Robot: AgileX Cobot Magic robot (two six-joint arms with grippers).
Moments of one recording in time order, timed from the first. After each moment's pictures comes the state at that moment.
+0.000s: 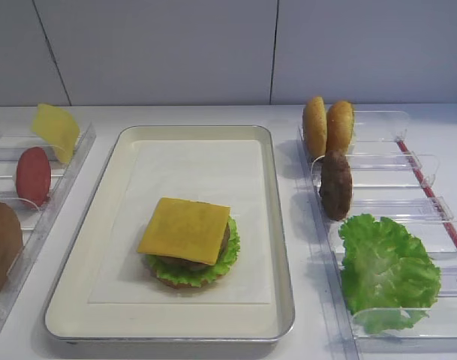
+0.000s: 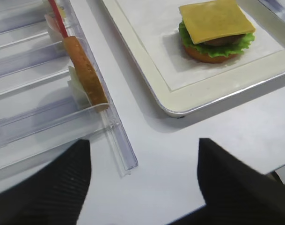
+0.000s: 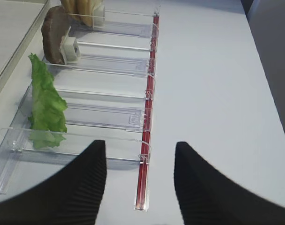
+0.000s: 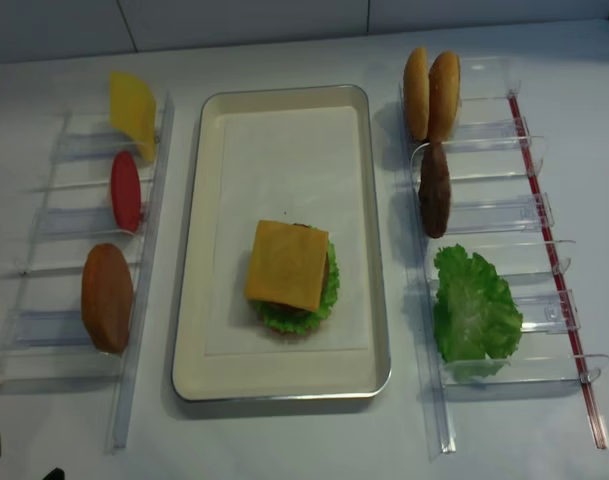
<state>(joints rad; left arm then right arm) -0.34 -0.02 -0.49 0.00 1.19 0.00 0.08 -0.02 -0.47 0.01 1.15 -0.04</state>
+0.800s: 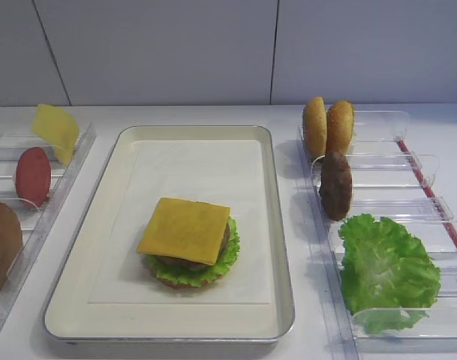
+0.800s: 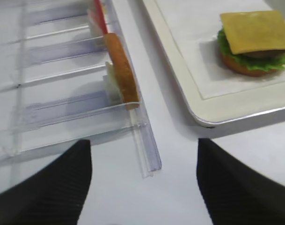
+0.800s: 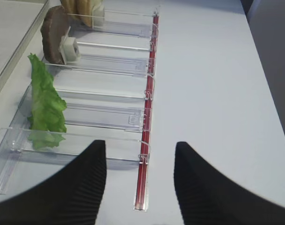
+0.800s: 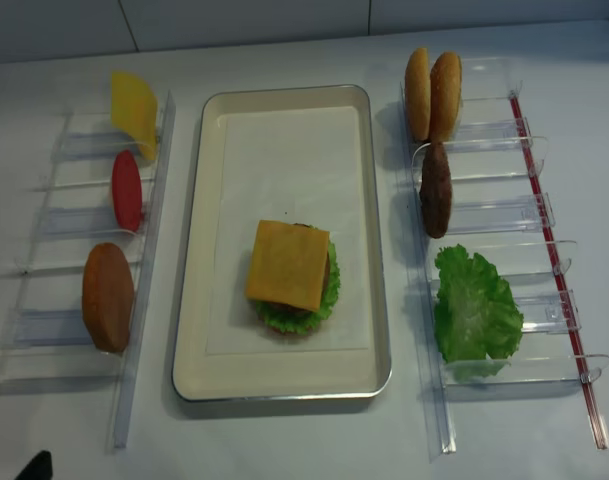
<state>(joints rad) -0.18 -0.02 -0.49 0.00 1.19 0.00 0.08 -0.02 -0.47 0.01 1.15 -0.04</state>
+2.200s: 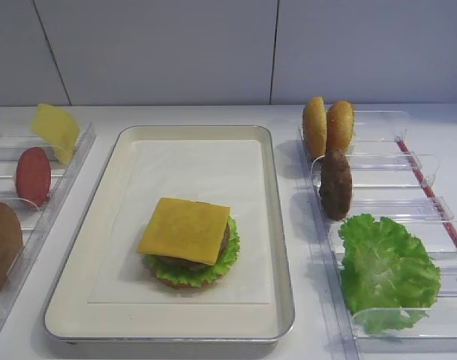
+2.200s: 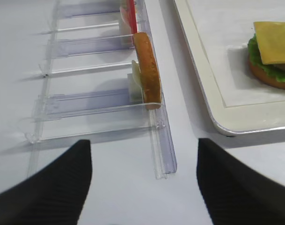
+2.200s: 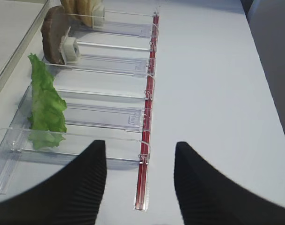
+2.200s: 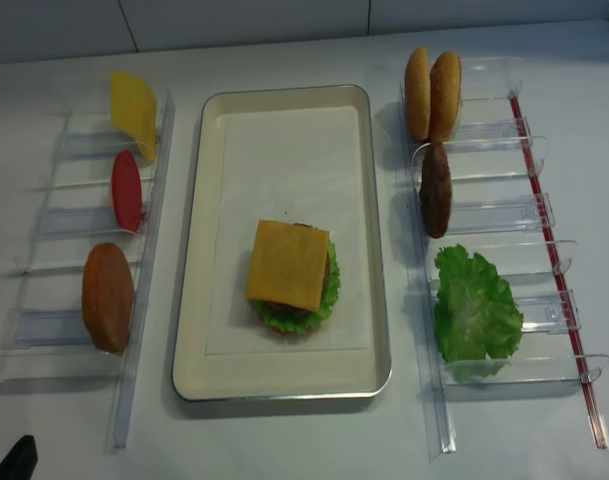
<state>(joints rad) -0.05 -0.02 -0.49 0.00 1.19 0.00 0.08 -0.02 -0.47 0.01 1.15 -0.04</state>
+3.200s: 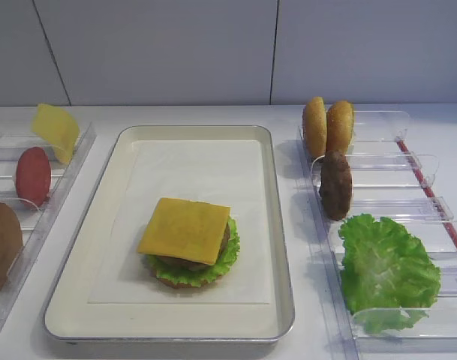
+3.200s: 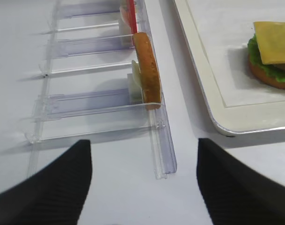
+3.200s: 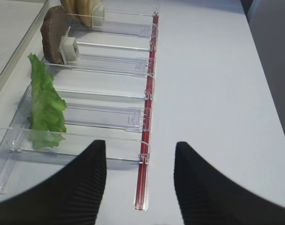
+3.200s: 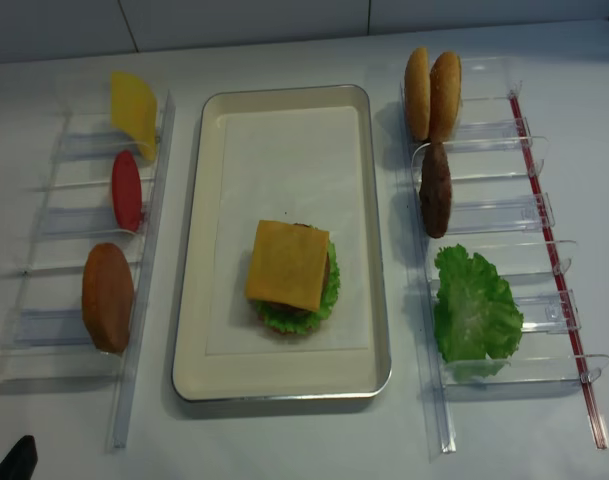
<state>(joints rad) -0.05 -0.02 -0.49 0.00 1.19 0.00 0.08 -0.02 -0.47 0.01 1.15 -0.04</state>
